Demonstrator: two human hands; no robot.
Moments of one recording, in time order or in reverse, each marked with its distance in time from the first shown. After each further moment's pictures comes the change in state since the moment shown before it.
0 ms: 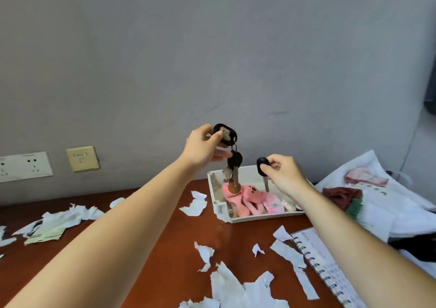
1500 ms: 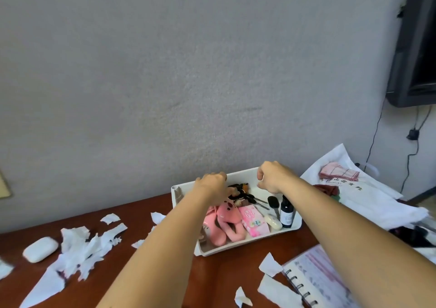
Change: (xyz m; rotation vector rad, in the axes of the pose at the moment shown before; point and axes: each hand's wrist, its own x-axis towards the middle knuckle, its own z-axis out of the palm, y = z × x) left_hand 0.096 -0.119 0.106 1.110 -0.493 -0.041; right_hand 0.102 0.072 -0.009 -0.878 -0.210 0.212
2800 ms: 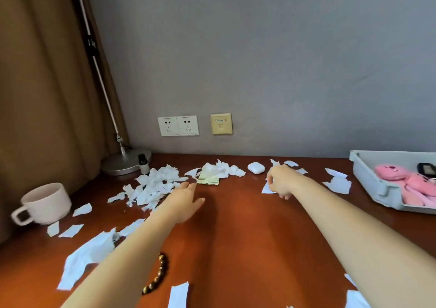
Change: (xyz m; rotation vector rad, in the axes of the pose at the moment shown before) left_hand -0.415 -0.317 -0.007 -0.067 0.034 -0.703; right_hand -0.198 -0.343 0.087 -0.061 -0.342 -0.540
